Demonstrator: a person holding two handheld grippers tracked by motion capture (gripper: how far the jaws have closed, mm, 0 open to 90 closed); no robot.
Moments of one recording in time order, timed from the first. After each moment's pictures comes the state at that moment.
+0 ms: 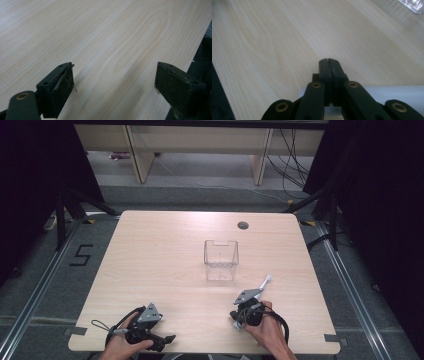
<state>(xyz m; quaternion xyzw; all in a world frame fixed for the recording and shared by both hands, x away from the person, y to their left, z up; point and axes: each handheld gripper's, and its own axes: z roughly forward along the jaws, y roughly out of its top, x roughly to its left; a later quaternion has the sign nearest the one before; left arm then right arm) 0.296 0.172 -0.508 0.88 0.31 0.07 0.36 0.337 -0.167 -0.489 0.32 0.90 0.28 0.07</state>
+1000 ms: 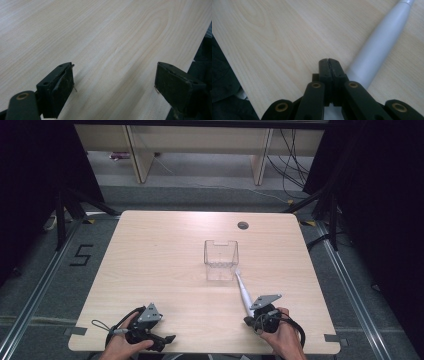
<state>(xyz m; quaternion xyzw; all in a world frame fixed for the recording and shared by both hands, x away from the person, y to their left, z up) 0.297 0.173 -0.508 0.88 0.31 0.08 0.35 0.318 -0.207 -0.487 0.36 0.89 0.28 0.07</state>
